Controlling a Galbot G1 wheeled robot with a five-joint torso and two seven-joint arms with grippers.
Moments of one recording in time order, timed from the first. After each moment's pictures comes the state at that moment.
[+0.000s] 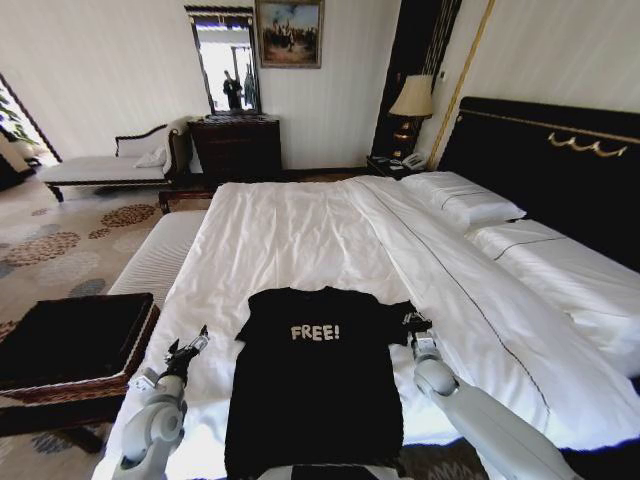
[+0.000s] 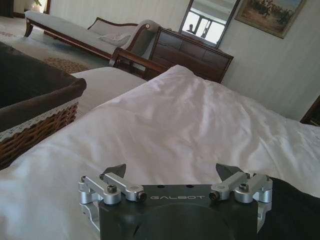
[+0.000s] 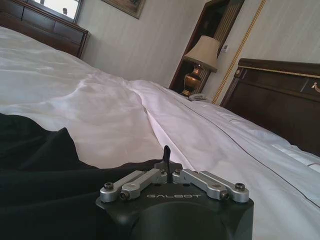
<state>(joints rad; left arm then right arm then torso) 1.54 -1.35 -0.75 -1.95 -0.71 0.19 -0.16 -1.04 0.82 -0.03 1.48 0.43 0.08 0.61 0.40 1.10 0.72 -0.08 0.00</state>
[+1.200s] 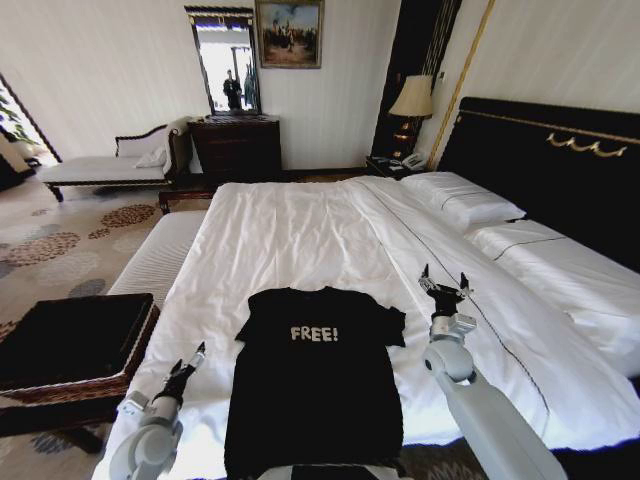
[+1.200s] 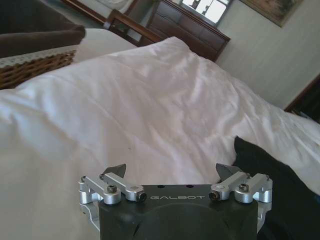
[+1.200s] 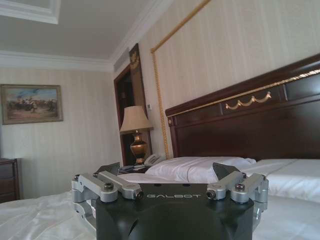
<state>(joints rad) 1.66 -1.38 -0.72 -1.96 -0.78 0.19 -0.07 -1.21 1.12 0.49 1.78 0.47 0.22 0.55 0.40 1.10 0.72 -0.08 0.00</state>
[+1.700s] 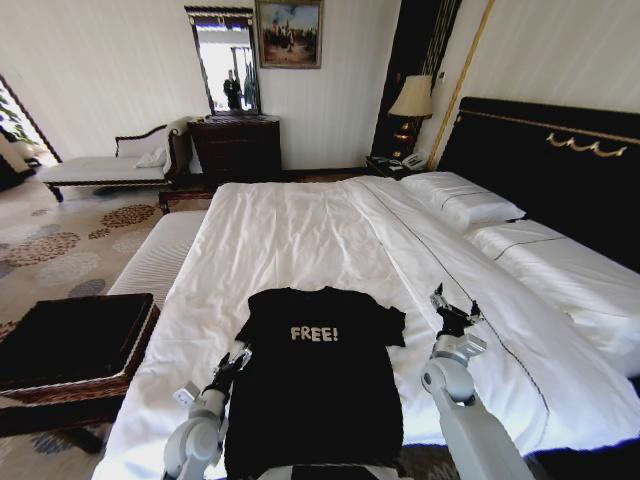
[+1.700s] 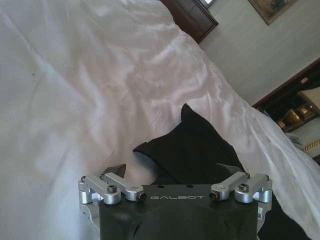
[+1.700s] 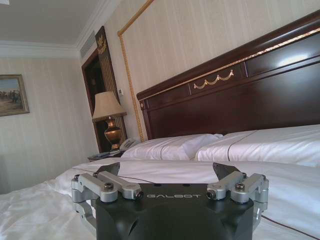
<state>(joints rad) 1.53 -1.46 -0.58 -1.93 -0.96 0.27 -0.15 -1.29 1.23 0.58 1.79 0.48 0.21 0.55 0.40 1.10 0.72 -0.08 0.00</state>
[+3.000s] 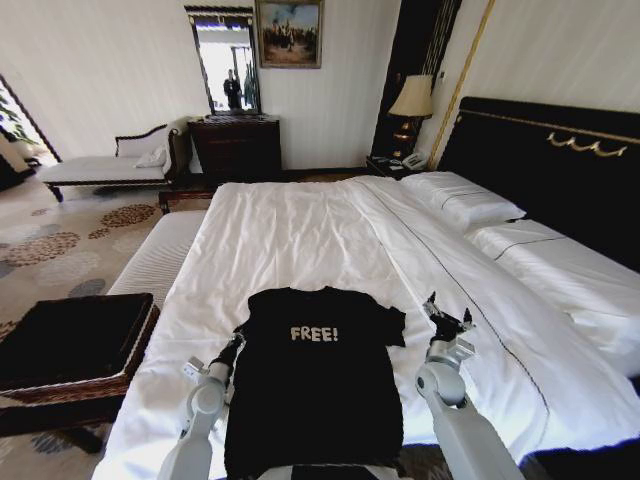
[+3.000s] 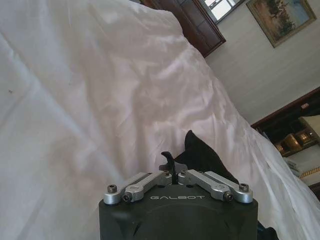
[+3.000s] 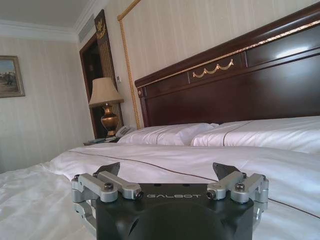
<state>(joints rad) 1.37 -1.47 -0.62 -1.81 -1.03 0.28 -0.16 -1.29 1.25 0.55 1.73 0.44 0.21 0.56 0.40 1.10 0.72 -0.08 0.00</state>
